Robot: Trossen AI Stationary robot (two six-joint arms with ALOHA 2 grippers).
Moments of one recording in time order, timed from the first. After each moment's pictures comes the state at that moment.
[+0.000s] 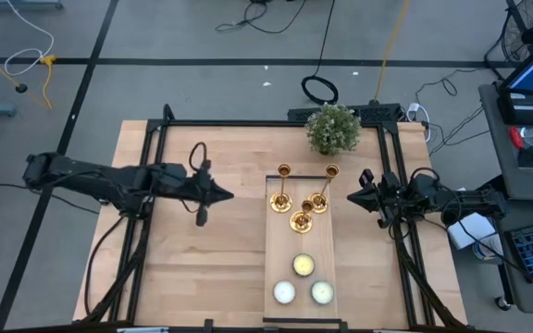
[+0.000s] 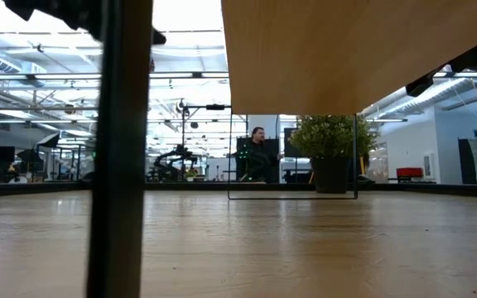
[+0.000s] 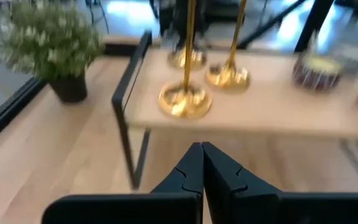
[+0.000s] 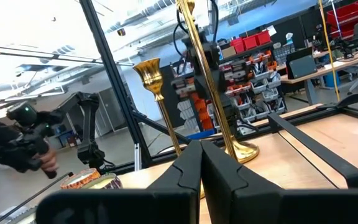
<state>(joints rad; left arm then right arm) -0.06 0.95 0.63 -0.01 -0.05 -0.08 0.01 0.03 0.01 0.24 -0.11 0.38</state>
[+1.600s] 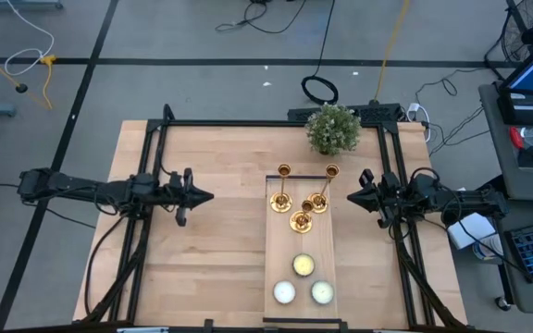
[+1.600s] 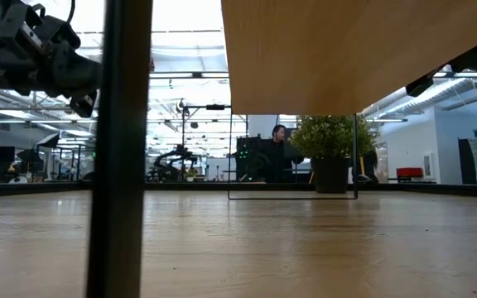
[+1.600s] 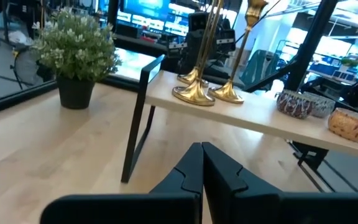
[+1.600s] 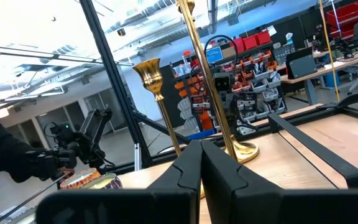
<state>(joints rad) 0.00 0.52 0.01 0.52 0.00 -0.25 0.01 0.03 0.01 0.24 -0.11 0.38</state>
